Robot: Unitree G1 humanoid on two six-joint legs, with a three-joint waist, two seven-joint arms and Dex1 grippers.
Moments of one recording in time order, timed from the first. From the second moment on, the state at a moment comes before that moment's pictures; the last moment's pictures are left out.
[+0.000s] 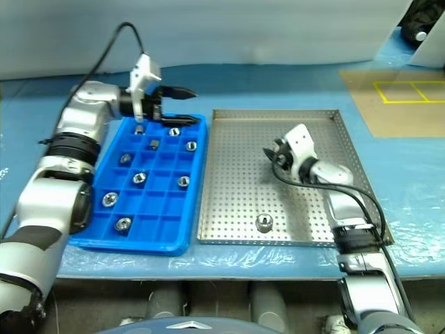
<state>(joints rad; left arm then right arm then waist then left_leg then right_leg) -1.19 0.55 -0.04 0.89 -0.17 0.07 -1.40 -0.54 -0.44 0.03 0.15 0.14 0.30 0.67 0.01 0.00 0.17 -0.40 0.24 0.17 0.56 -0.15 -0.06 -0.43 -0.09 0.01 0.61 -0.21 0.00</state>
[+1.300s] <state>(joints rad) -0.32 0.91 0.29 -0.14 -0.52 0.70 -1.11 -0.89 0.00 0.29 0.76 0.06 -0.07 0.94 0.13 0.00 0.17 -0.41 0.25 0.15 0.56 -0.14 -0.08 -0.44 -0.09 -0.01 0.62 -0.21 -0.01</state>
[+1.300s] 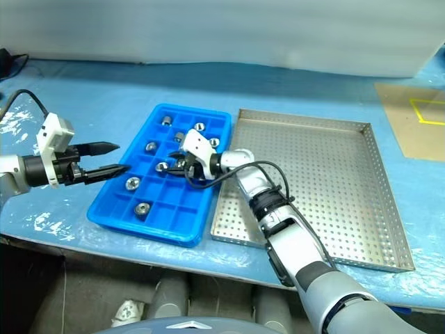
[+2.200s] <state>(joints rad) -0.38 0.90 0.22 -0.08 -0.52 0.66 -1.08 -1.05 0.08 0.20 1.10 -0.03 -0.23 0.60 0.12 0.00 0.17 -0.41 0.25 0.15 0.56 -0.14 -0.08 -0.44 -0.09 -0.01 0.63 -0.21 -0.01</state>
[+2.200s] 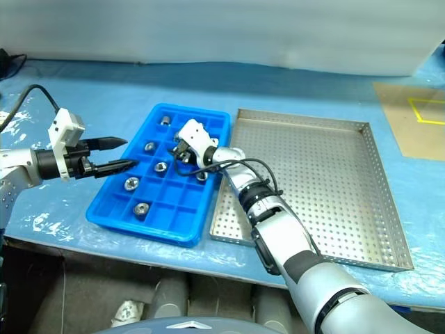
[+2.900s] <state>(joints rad) -0.40 0.90 0.19 -0.05 -0.52 0.63 -1.09 -1.07 0.10 0.15 1.15 -0.04 -0.25 0.65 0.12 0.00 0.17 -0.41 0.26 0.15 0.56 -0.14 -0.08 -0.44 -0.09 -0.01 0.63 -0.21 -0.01</state>
